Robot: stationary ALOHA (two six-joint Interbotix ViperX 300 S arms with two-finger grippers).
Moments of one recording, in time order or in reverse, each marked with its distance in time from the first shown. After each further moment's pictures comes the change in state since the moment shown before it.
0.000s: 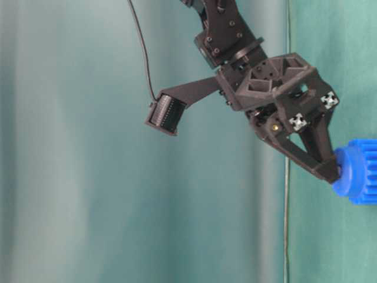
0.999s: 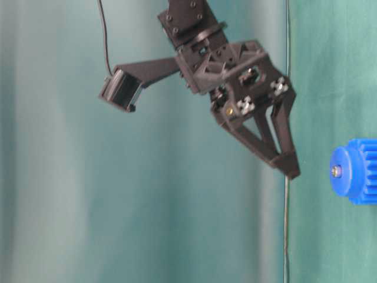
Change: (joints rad) left arm 0.000 -0.002 0.000 0.000 0.002 0.000; right arm 0.002 -0.137 0.064 0.009 0.002 0.002
